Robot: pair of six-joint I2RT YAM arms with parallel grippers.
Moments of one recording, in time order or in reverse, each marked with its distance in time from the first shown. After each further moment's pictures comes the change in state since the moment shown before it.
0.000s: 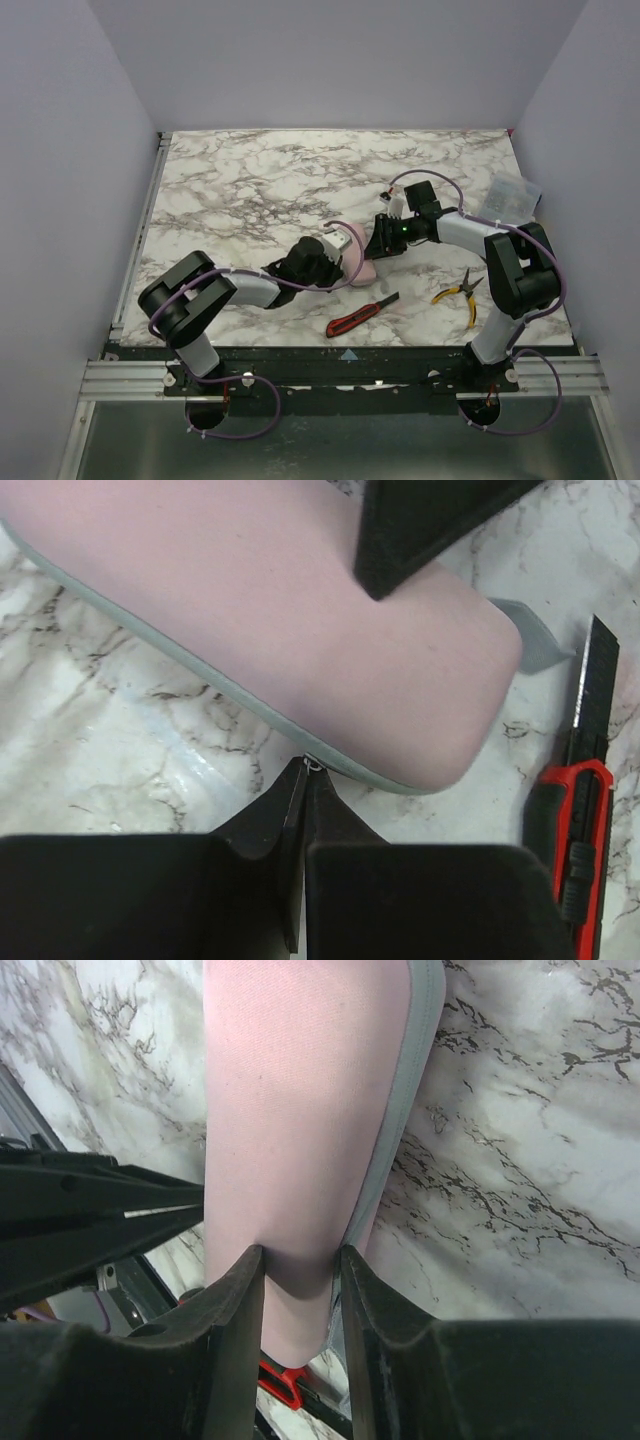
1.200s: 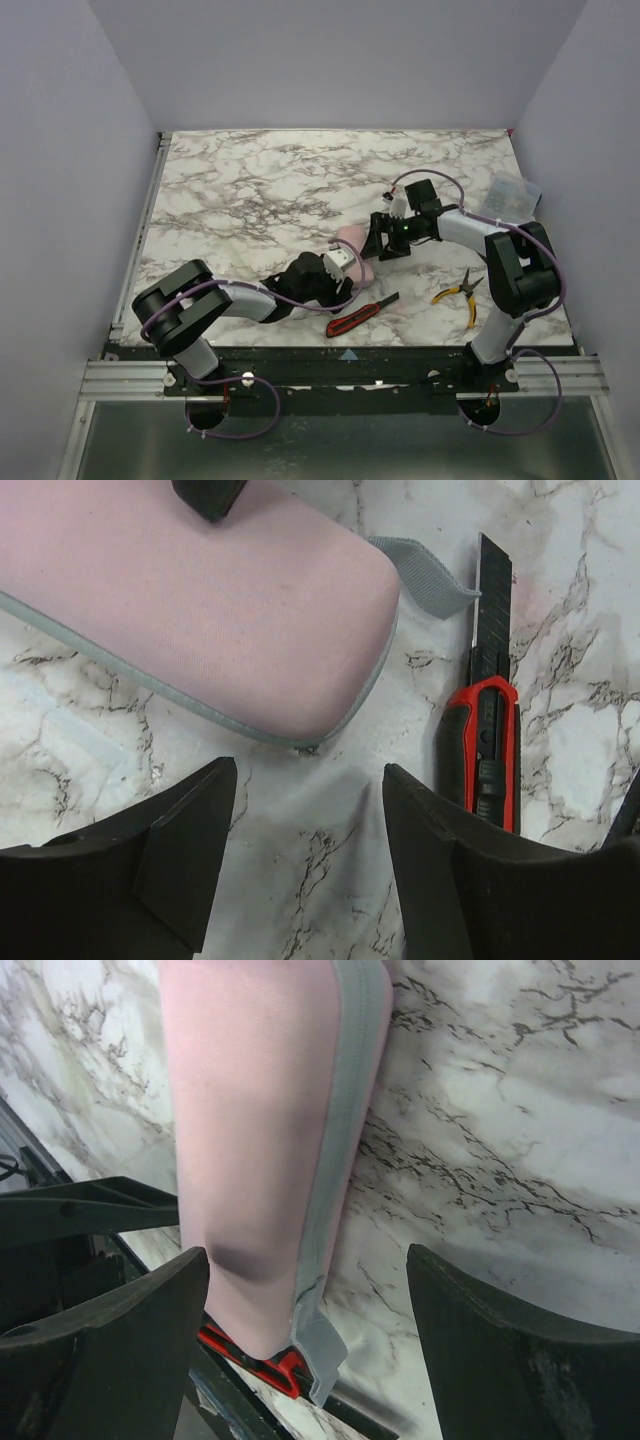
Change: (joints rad) left arm -0.069 -0.063 -0.097 0.053 0.072 -0.003; right arm -0.012 0.000 0.037 -0.072 0.014 0.010
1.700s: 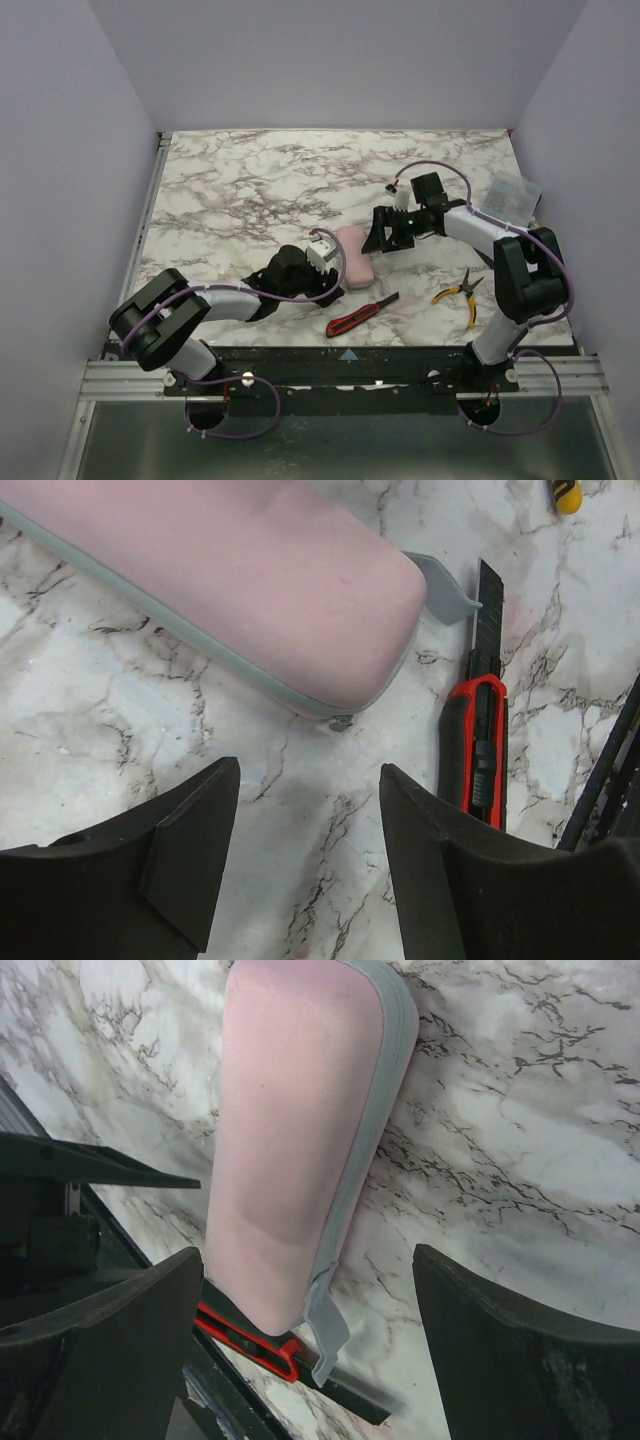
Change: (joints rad) left arm 0.134 -0.115 -0.045 -0.029 0.111 -0.054; right arm -0.024 -0.050 0.027 -0.045 -0.013 -0.075
